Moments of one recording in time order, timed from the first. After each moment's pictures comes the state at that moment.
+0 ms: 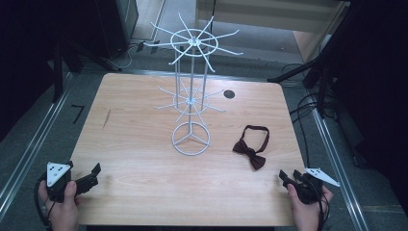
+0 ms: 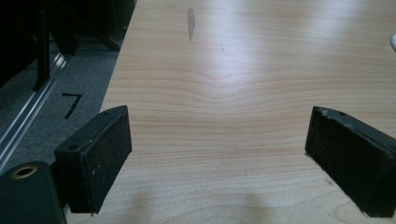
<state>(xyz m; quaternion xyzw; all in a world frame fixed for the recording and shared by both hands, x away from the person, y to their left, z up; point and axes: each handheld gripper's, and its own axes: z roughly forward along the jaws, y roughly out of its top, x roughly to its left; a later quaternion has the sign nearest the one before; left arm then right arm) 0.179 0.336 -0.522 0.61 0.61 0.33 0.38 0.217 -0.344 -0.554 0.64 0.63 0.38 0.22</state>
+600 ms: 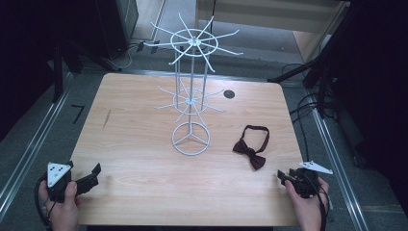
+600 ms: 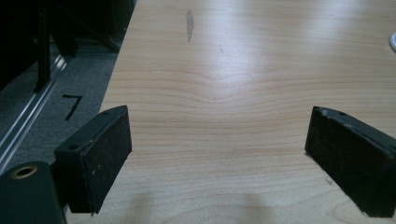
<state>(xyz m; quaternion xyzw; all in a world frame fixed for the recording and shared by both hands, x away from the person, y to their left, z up) 0.178 0.335 -0.522 0.61 0.61 0.34 0.38 0.232 -0.332 -0.535 0.62 0.70 0.30 0.19</state>
